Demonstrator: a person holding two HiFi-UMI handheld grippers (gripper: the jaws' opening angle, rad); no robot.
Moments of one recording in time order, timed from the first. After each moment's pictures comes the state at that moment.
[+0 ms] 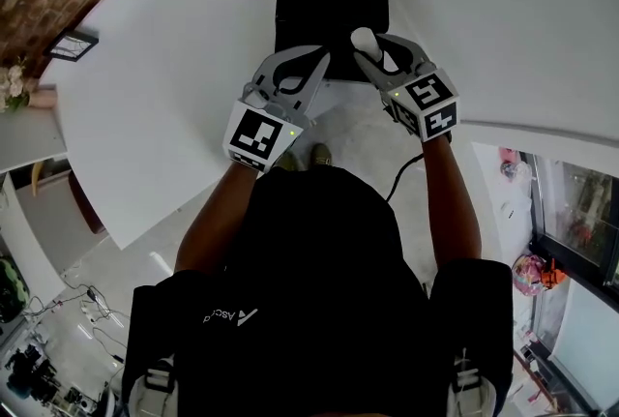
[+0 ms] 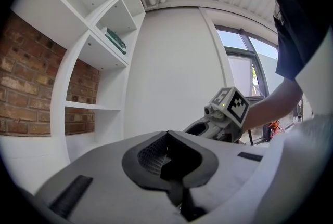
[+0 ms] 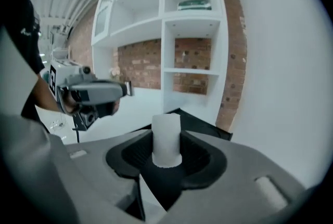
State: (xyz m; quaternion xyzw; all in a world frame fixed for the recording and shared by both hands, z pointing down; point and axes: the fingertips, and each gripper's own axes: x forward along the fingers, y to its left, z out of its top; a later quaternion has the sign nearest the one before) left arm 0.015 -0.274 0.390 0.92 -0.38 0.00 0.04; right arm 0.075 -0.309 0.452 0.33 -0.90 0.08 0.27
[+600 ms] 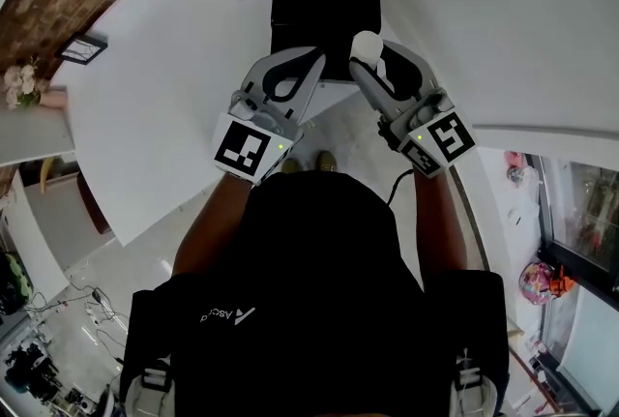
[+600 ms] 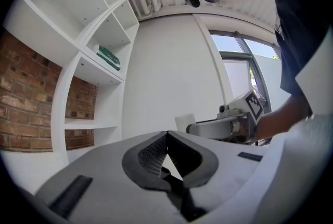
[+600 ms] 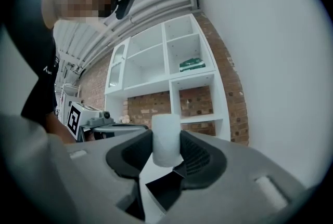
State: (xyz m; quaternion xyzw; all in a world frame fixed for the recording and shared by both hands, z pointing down) left arm 0.031 -0.246 0.332 0.93 -0.38 -0.02 0.01; right arm 0.080 -0.256 0.331 0.33 -0.94 0.04 -0.01
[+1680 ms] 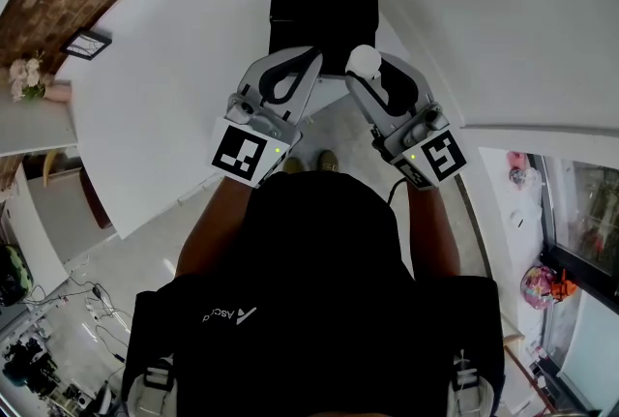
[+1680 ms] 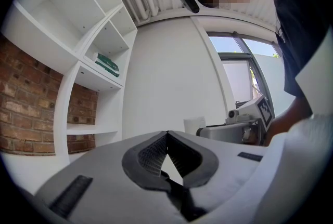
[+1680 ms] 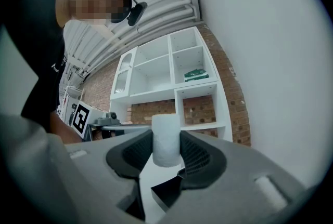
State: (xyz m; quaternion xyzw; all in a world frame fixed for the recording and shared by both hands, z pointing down) left arm 0.037 -0.230 0.321 0.92 -0.39 -0.02 -0.01; right arm 0.083 -0.219 0.320 0.31 -0.95 0.02 -0.05
